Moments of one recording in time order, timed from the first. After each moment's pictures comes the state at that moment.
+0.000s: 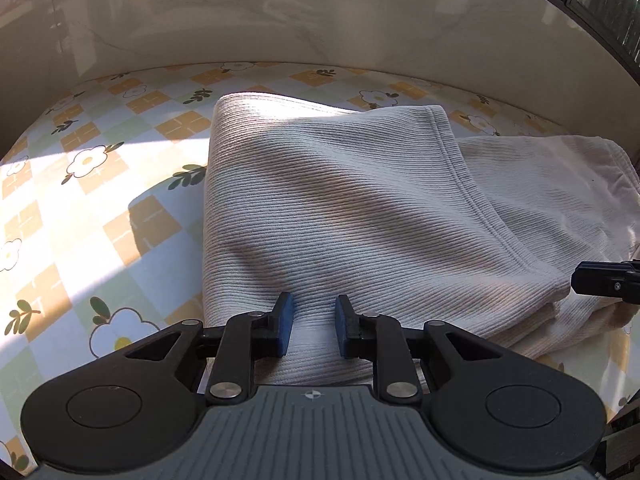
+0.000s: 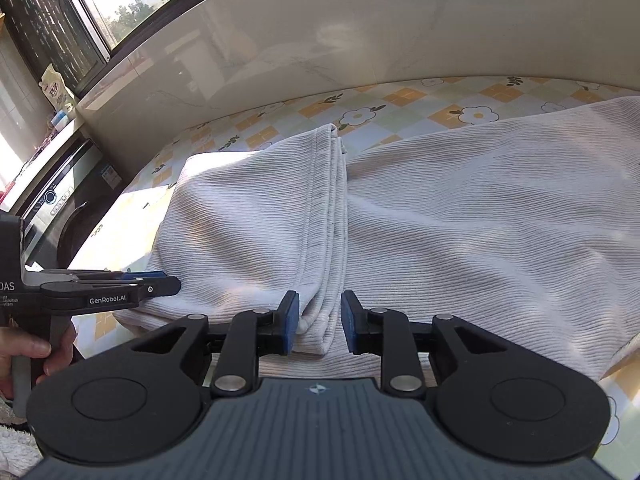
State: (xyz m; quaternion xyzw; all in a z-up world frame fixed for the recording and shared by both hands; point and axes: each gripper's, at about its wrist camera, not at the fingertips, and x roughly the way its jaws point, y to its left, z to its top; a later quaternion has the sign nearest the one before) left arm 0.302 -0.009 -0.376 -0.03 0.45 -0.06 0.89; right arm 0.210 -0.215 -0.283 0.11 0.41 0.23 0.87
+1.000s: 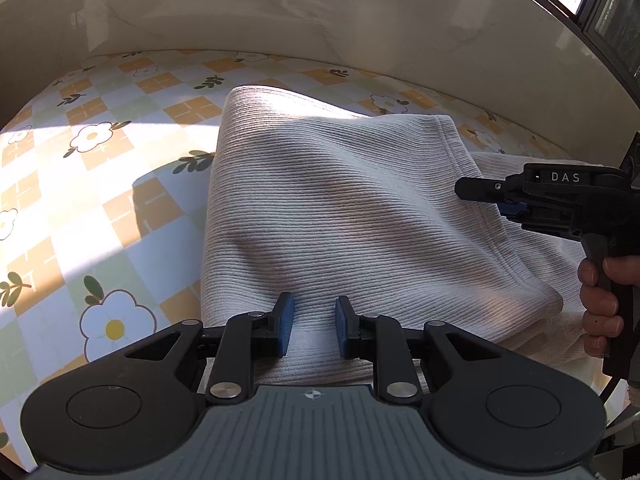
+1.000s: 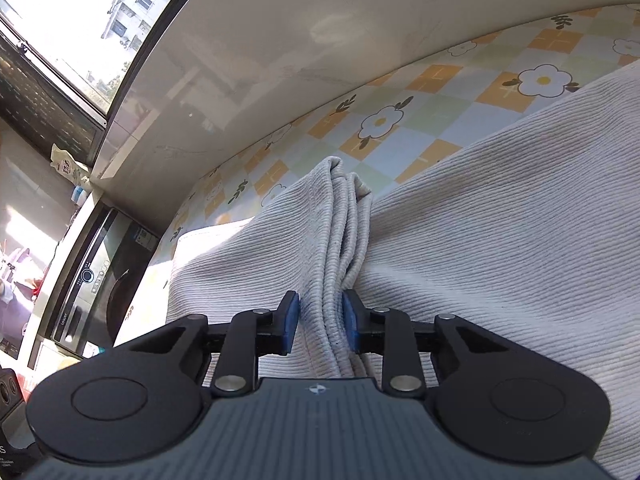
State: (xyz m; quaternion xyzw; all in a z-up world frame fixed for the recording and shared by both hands) left arm 0.302 0.001 -0.375 -0.07 0.45 -0.05 0.89; right arm 0.327 -0.185 -0.333 0.24 0.43 0.27 0.83
